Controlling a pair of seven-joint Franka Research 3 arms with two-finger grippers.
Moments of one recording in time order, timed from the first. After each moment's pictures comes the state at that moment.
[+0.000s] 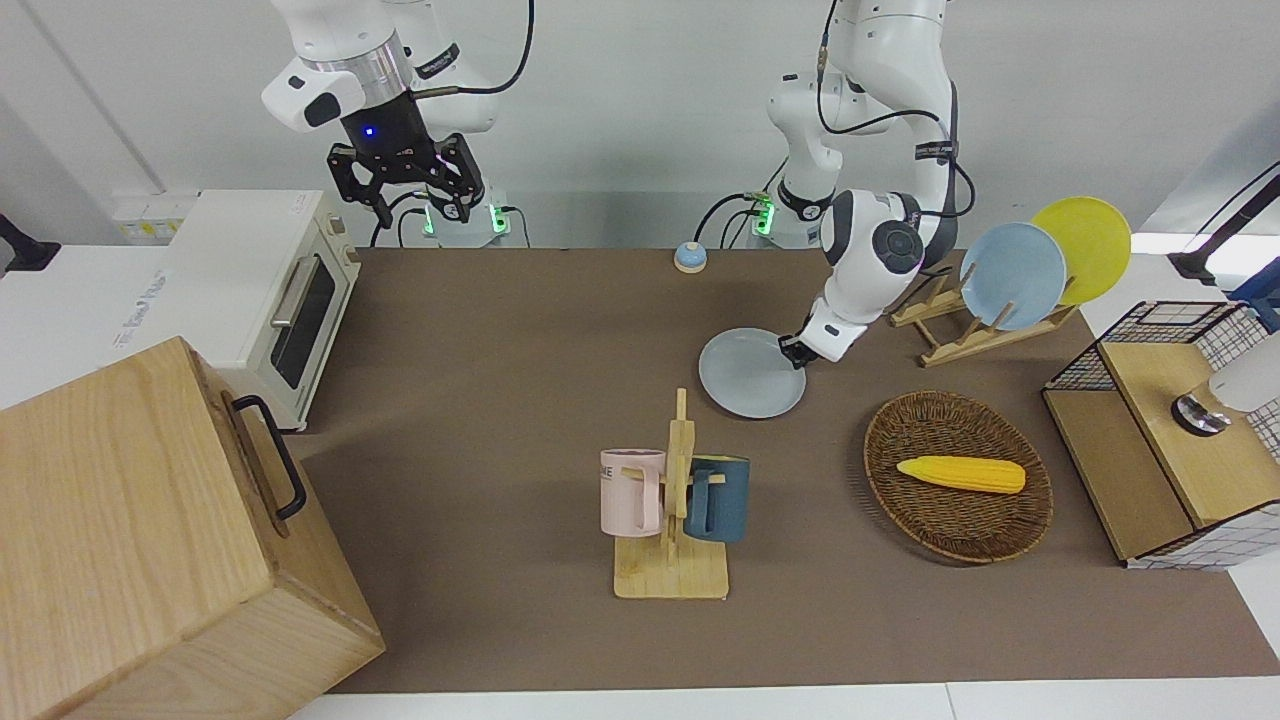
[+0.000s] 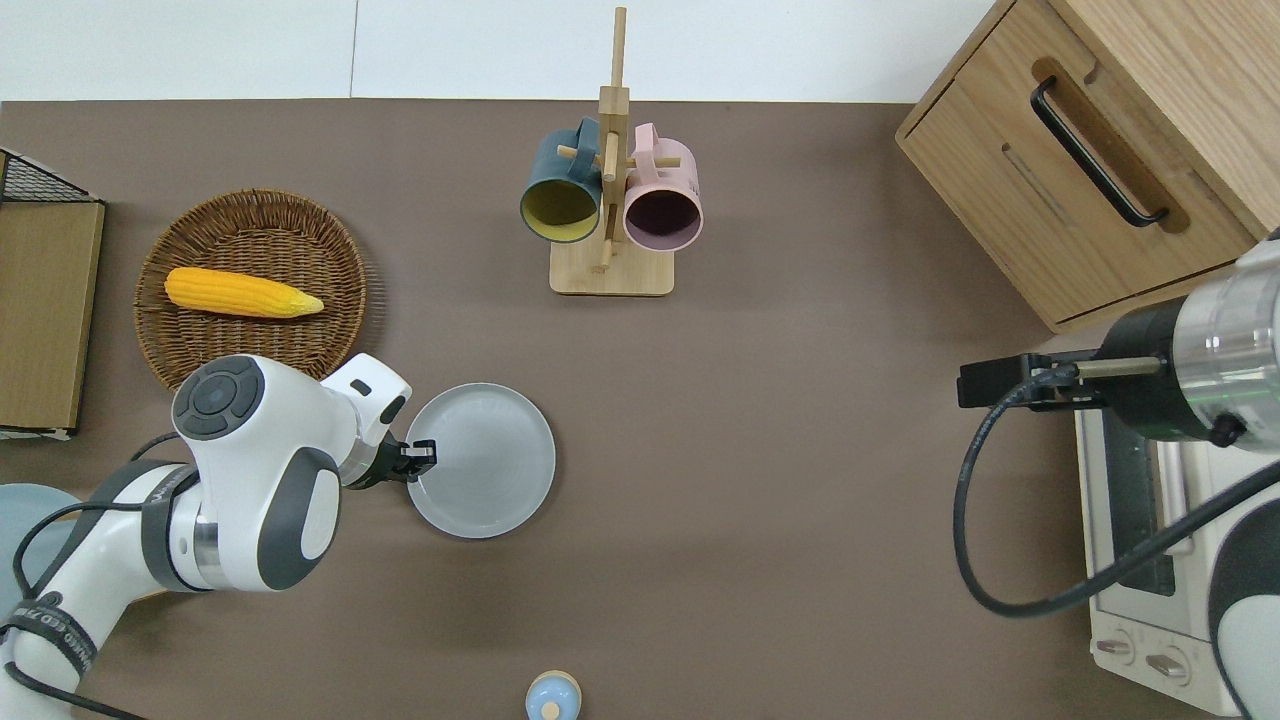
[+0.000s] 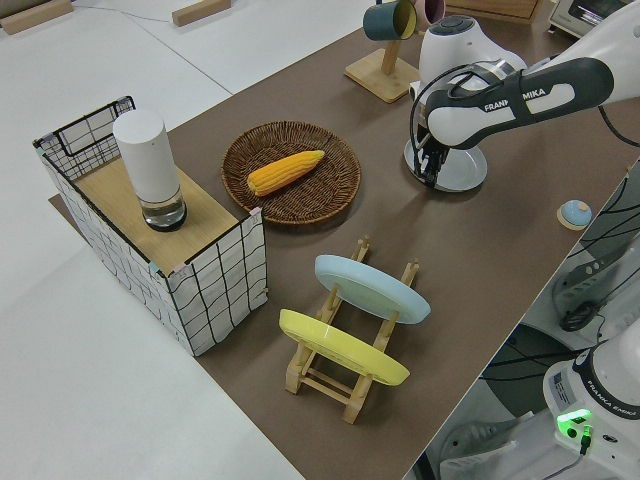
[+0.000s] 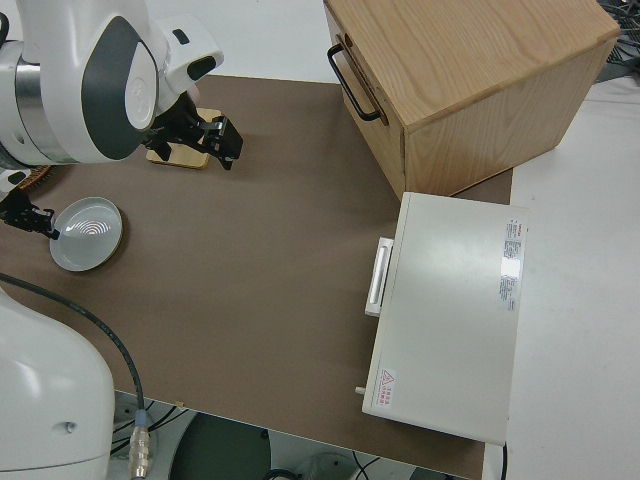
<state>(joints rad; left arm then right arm) -0.14 0.10 -0.09 -2.27 -0.16 2.23 -0.23 -0.21 -0.06 0.37 -1.54 0.10 1.52 0.18</state>
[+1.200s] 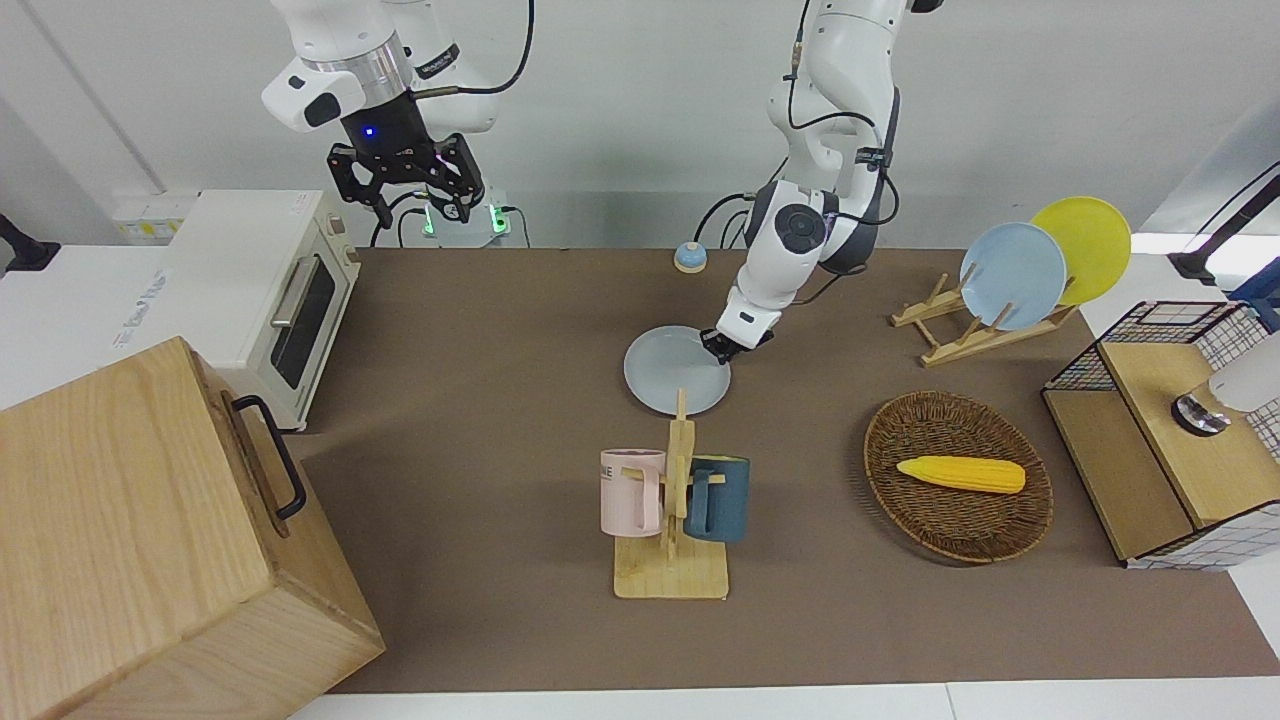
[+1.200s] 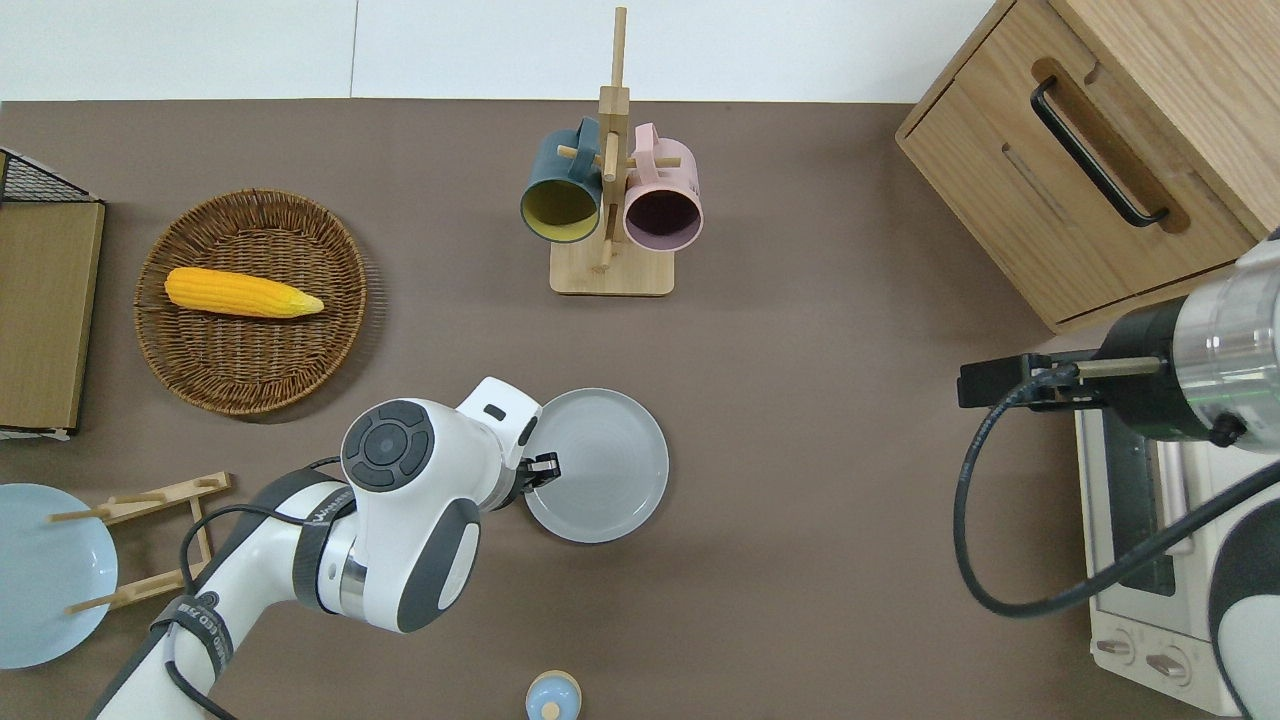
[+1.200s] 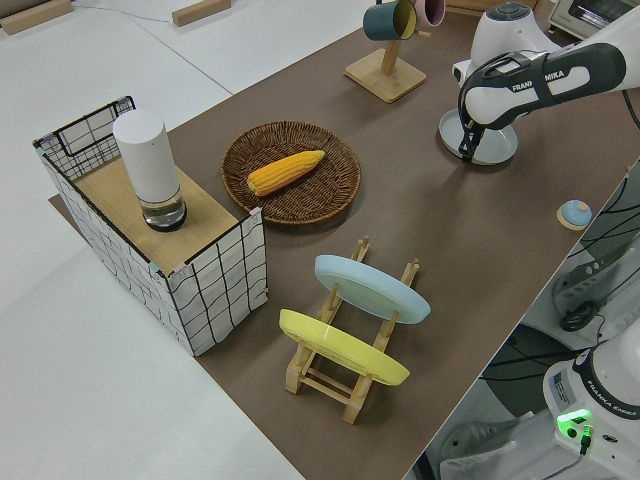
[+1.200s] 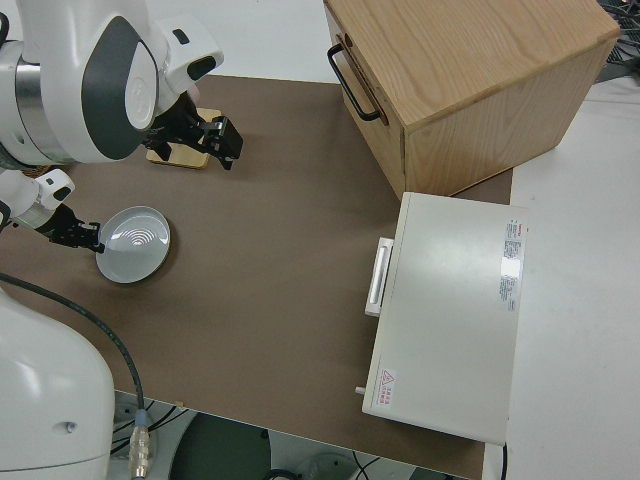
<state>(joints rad) -0.14 0.13 -0.33 -2.27 -0.19 2.36 -0.52 -0.21 -0.06 0.37 -1.54 0.10 1.52 0.18</state>
